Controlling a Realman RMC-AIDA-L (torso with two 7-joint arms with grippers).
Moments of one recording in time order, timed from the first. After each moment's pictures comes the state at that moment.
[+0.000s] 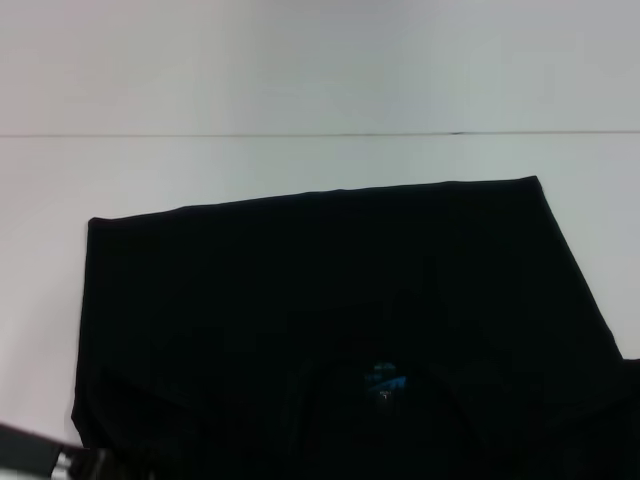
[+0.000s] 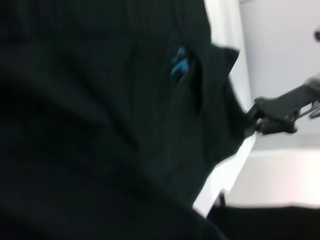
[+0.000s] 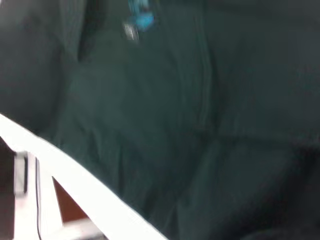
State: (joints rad) left arm -0.54 -1.91 0.66 0.46 2.38 1.92 -2.19; right arm 0.63 1.95 -0.68 -0.74 -2.71 -1.89 2.20
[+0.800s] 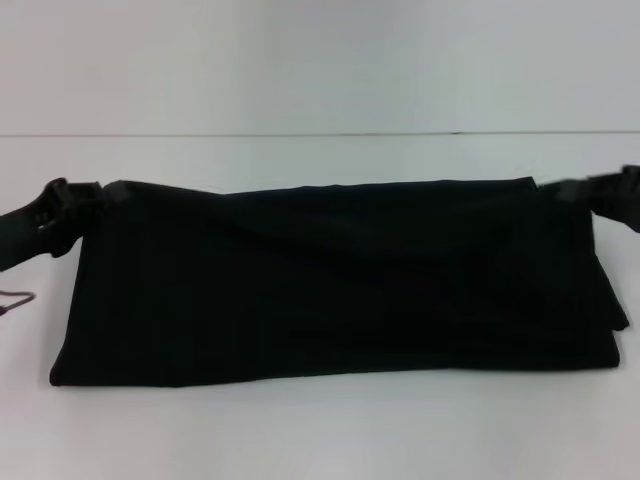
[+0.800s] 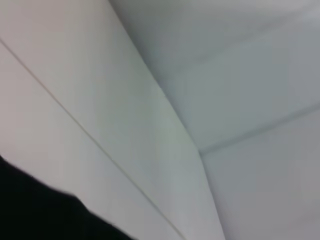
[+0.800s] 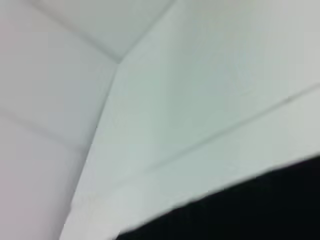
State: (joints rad) left arm -0.57 -1.97 0.11 0.41 2.15 1.40 -2.14; right arm 0.68 1.89 -0.39 -0.45 -2.19 -1.36 2.24
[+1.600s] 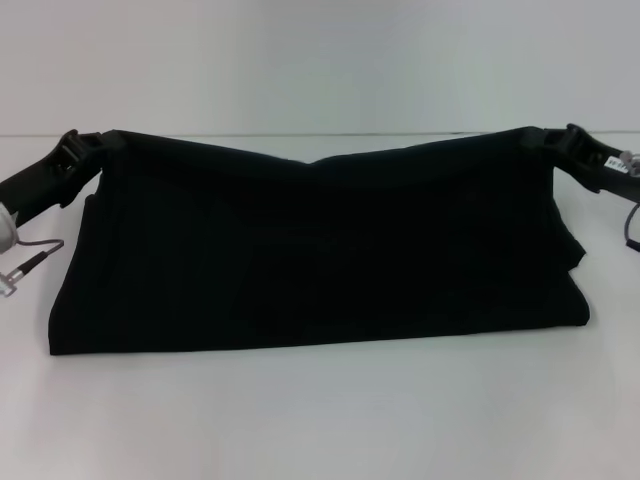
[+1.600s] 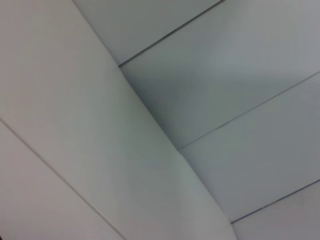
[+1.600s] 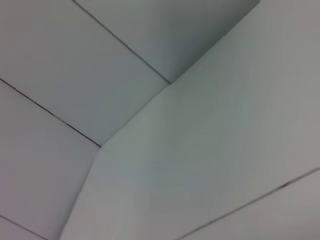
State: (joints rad) left arm -0.65 -2.04 0.11 0.39 1.98 1.12 -2.00; right arm 0.72 2.05 -0.39 -0.42 -1.94 -0.98 2.01
